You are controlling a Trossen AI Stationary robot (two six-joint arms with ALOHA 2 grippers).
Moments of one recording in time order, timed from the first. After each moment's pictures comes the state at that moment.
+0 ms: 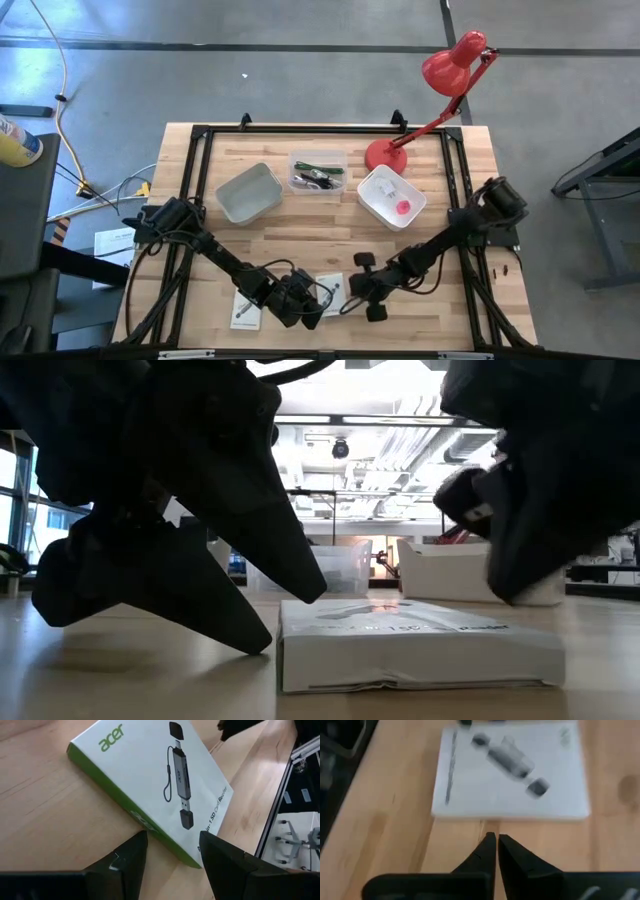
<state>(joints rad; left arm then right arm) -0.51 2.05 1.13 0.06 -0.37 -1.42 0.55 1.82 0.93 0.00 0.11 0.36</state>
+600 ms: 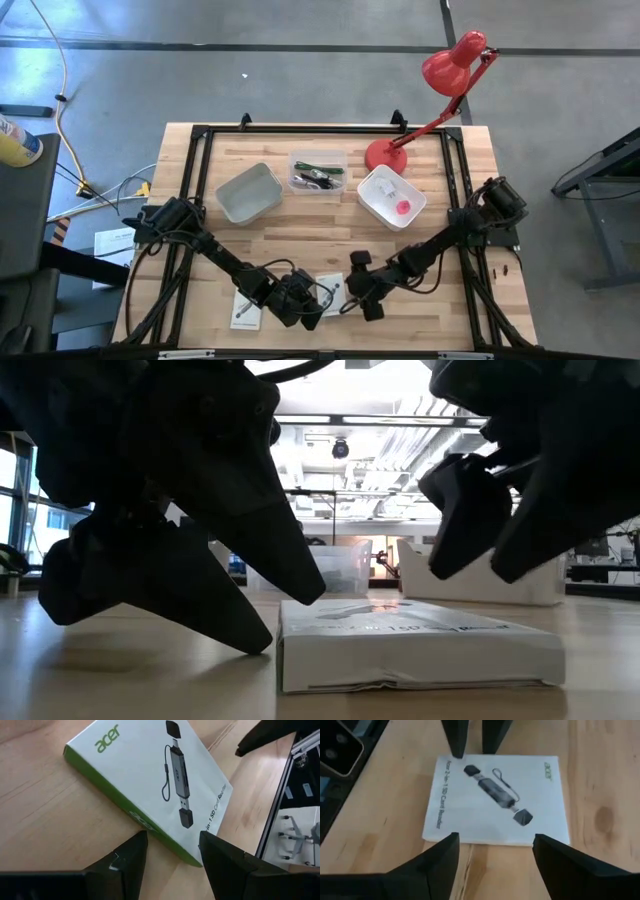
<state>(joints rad) -0.51 2.05 1.13 0.06 -0.36 -1.39 0.54 1.82 0.93 0.08 0.18 0.30</state>
